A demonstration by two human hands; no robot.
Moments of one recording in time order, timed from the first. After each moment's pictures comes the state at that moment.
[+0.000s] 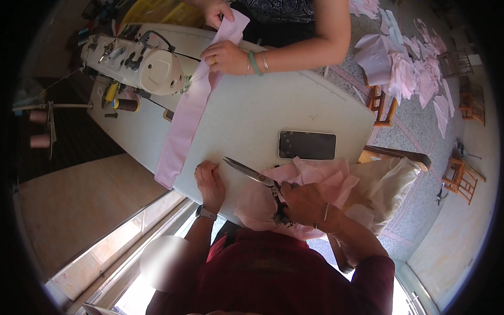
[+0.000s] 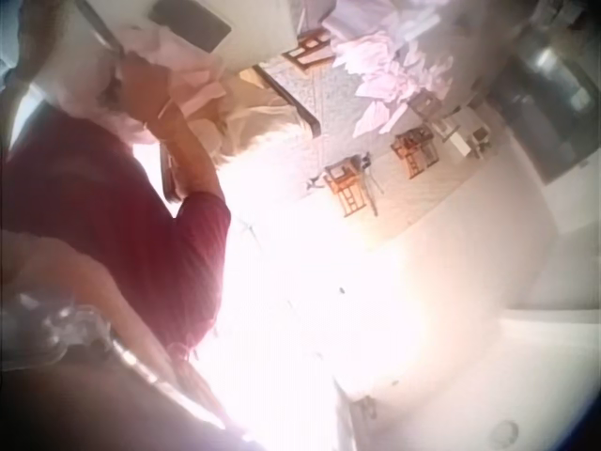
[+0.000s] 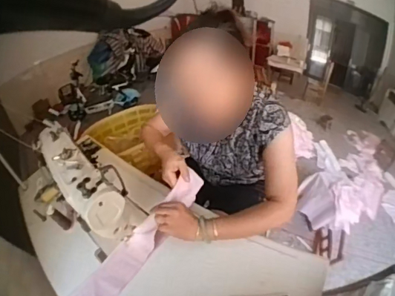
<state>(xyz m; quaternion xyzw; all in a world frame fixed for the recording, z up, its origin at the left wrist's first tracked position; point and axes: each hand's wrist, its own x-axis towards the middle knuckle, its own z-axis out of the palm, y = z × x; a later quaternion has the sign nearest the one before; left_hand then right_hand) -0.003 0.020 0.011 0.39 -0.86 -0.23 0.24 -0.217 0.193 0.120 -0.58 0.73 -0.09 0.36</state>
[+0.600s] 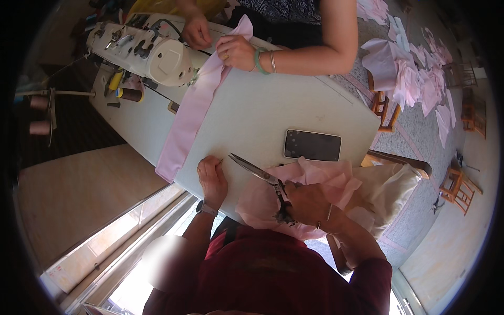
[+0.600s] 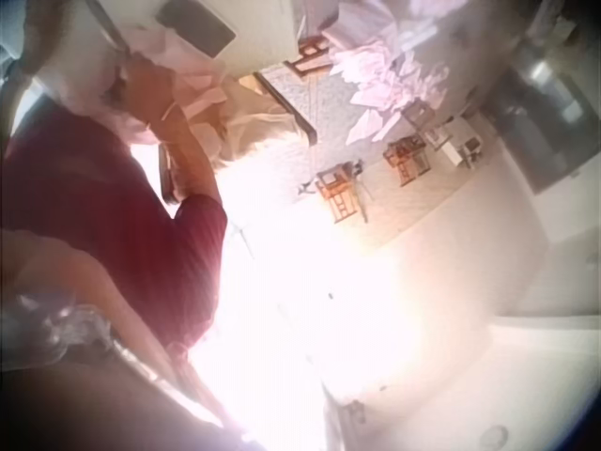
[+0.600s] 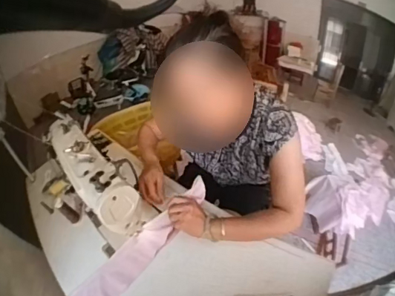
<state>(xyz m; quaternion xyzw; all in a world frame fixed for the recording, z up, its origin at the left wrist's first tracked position) -0.003 0.020 0.011 0.39 -0.86 -0.23 0.23 -0.217 0.192 0.118 -0.58 0.73 -0.08 0.36</state>
